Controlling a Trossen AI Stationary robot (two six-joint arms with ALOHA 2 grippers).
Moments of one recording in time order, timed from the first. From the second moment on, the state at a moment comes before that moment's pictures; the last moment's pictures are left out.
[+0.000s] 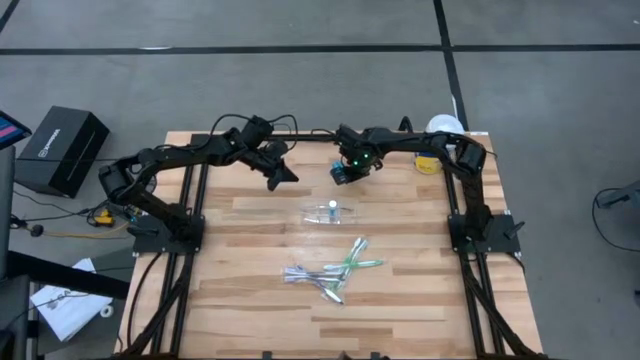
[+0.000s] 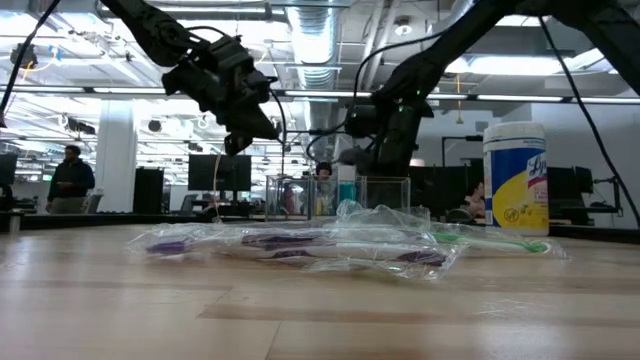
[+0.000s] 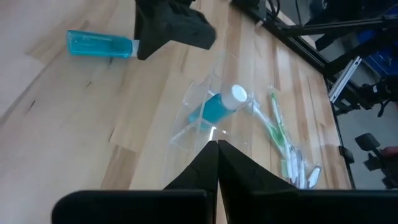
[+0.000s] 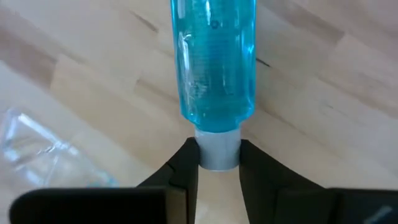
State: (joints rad) left arm 0.63 1.47 0.89 -0.19 0.67 -0.09; right arm -0.52 2.02 1.41 -0.72 -0.20 0.54
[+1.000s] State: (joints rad) left arm 0.47 1.47 1.19 -0.10 0.23 0.50; right arm -0.61 1.92 2.11 -1.49 -0.44 0.17
